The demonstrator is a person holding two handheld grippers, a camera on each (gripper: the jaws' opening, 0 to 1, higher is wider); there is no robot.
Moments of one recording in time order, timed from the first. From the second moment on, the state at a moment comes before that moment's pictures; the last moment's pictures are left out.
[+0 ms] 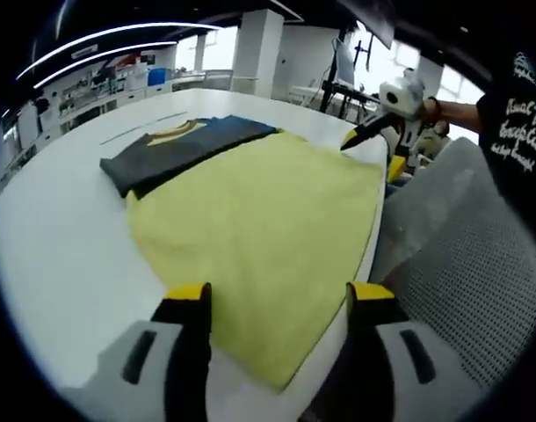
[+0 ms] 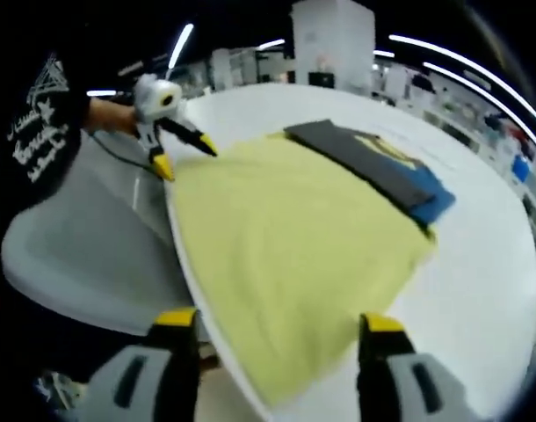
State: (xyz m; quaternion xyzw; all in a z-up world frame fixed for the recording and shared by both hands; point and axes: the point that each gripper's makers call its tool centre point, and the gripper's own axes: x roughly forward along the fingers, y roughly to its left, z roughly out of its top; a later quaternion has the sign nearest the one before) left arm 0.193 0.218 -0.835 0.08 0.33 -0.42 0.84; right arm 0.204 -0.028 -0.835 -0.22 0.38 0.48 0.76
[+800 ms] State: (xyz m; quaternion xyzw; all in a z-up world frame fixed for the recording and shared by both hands) left arm 0.185 0.224 -0.844 0.18 0.33 -0.45 0.81; right arm 0.203 -0.039 -0.849 -0.26 0.37 0.49 0.75
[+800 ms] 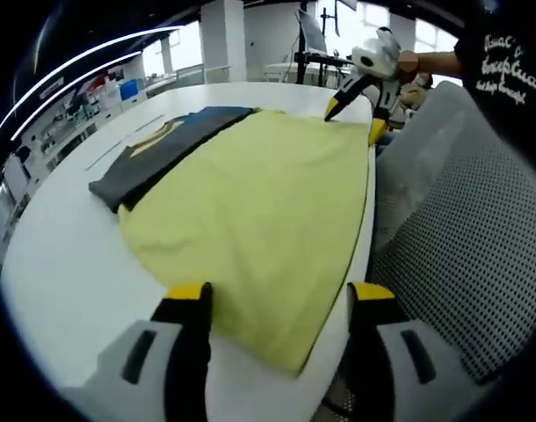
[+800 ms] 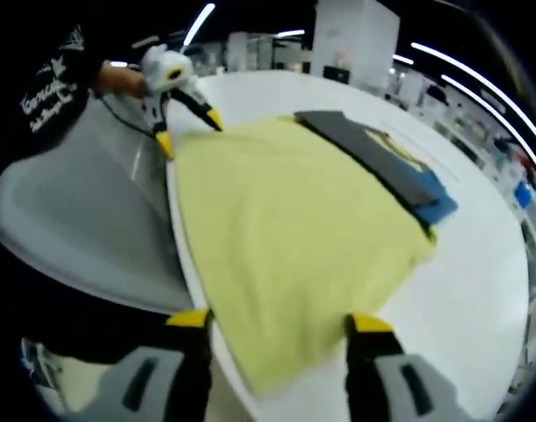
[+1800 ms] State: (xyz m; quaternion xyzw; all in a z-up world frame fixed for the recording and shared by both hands) left arm 0.211 0.247 -0.840 0.15 0.35 -0.38 0.84; right arm 0.230 -0.051 -0.846 -0.23 0.37 0.44 0.78
